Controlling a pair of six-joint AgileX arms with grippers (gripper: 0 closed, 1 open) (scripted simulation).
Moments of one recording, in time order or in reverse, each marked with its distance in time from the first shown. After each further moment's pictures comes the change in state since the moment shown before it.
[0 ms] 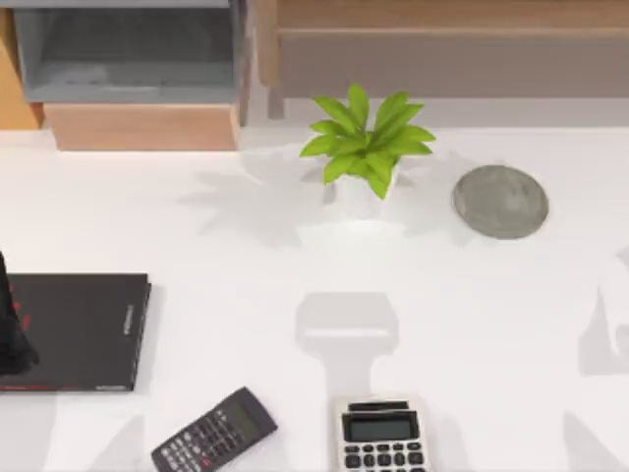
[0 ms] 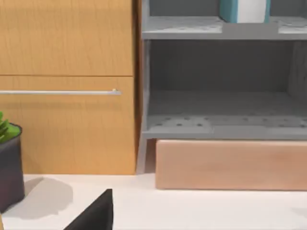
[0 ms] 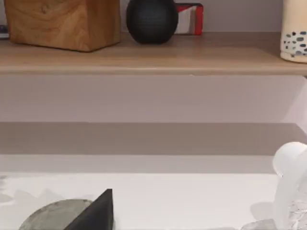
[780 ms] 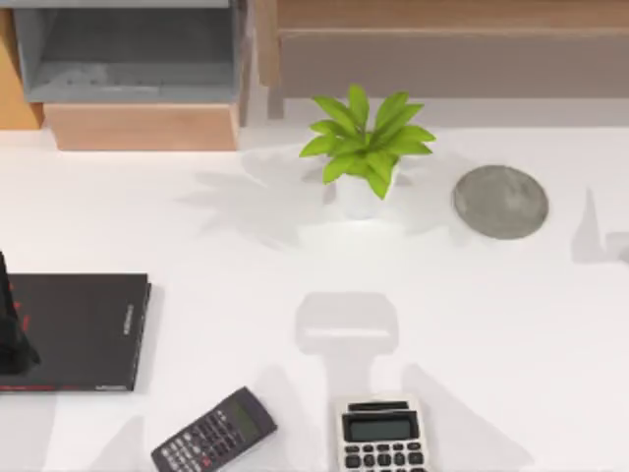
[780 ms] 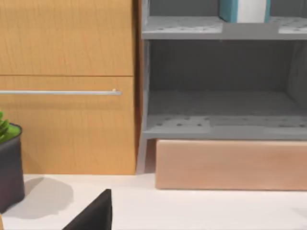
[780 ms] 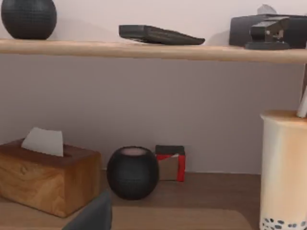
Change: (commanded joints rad) left arm 0.000 0.000 0.000 0.000 0.000 0.000; right arm -0.173 0.678 0.442 0.421 -0.165 0.010
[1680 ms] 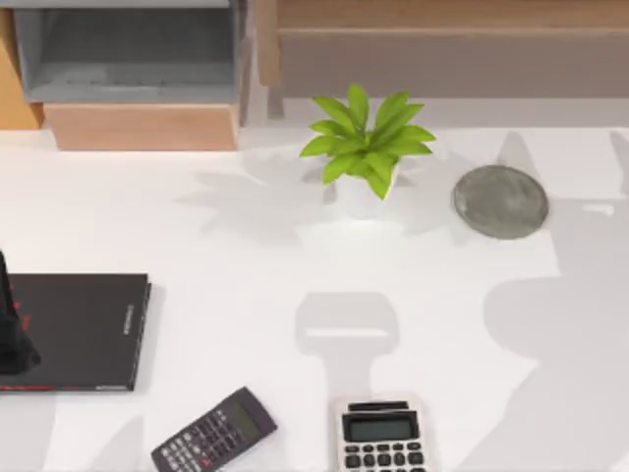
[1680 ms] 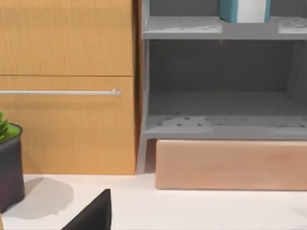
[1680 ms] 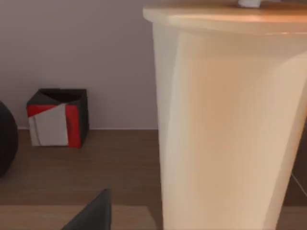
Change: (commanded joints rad) left arm 0.000 0.000 0.000 0.000 0.000 0.000; right arm -0.242 1.181 0.648 0.364 -0.214 -0.001
